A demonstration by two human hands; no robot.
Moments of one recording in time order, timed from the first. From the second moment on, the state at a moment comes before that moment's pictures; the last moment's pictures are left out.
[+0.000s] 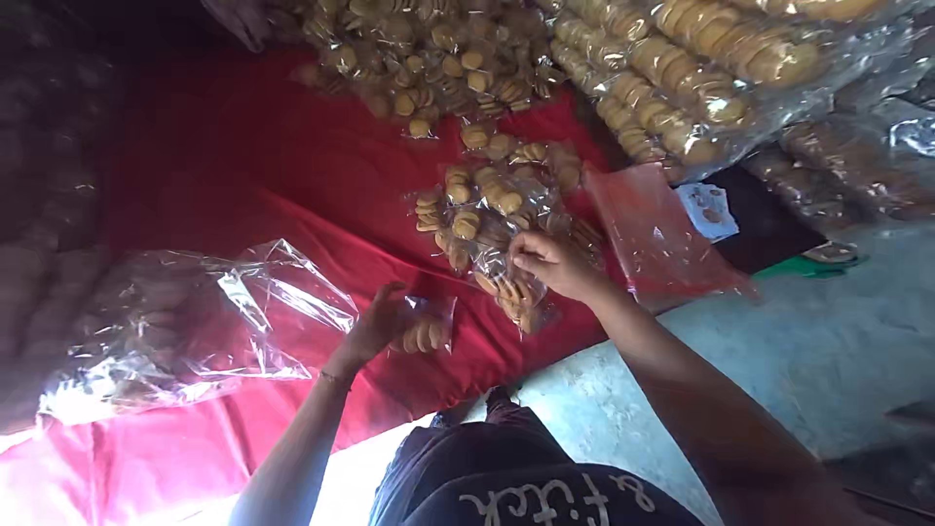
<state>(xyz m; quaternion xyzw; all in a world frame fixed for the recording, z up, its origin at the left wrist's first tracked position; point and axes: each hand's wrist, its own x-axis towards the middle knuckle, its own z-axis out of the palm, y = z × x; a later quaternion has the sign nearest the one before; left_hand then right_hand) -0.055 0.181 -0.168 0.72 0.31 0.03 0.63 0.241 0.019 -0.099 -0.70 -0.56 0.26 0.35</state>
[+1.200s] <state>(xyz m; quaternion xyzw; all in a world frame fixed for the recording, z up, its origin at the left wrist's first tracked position) 0.136 0.087 -0.163 0.95 0.07 -0.10 0.28 0.246 -0.211 -0.187 -0.55 -0.22 0.51 0.62</state>
